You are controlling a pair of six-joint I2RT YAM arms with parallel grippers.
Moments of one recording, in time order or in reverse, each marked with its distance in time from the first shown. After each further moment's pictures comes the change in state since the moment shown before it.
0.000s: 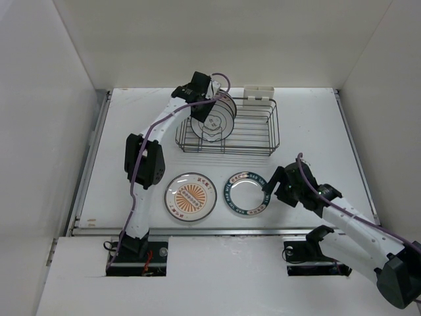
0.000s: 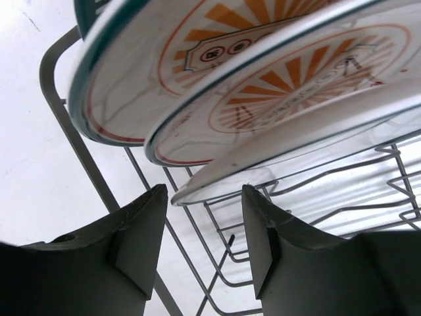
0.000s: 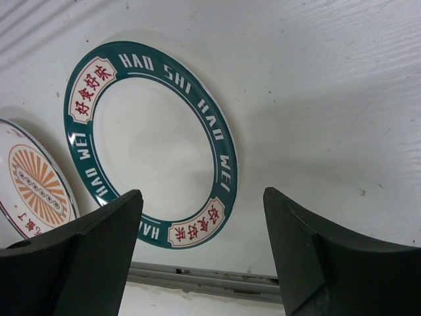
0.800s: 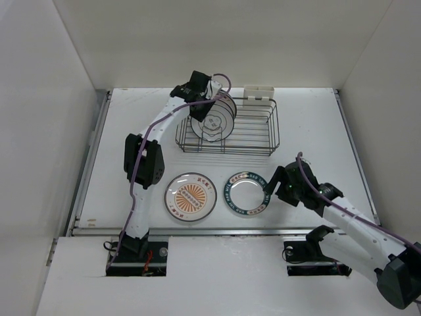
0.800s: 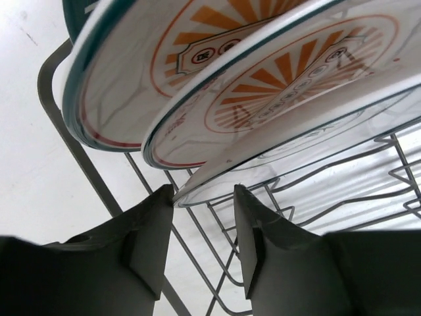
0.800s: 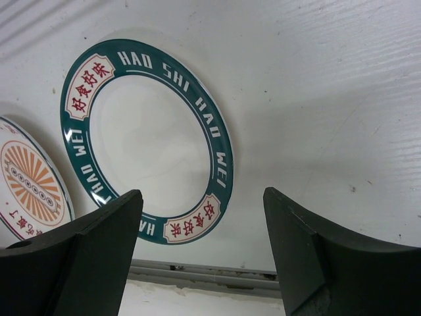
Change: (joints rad) left arm 0.008 -0.002 0.005 -0.006 0.037 0.059; right arm 0.000 -0.002 0.021 -0.035 0.008 -0.030
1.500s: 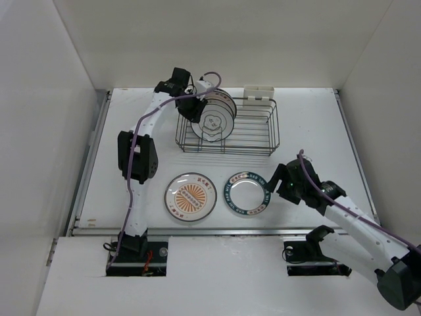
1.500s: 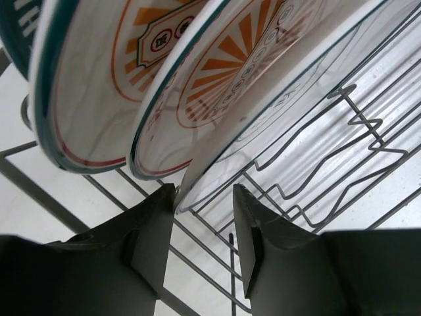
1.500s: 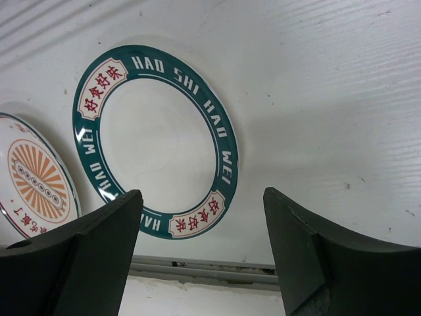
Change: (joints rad) left arm 0.132 0.028 0.035 -0.072 0.442 0.167; right arm 0.000 -0.012 0.058 -0.051 0.014 -0.026
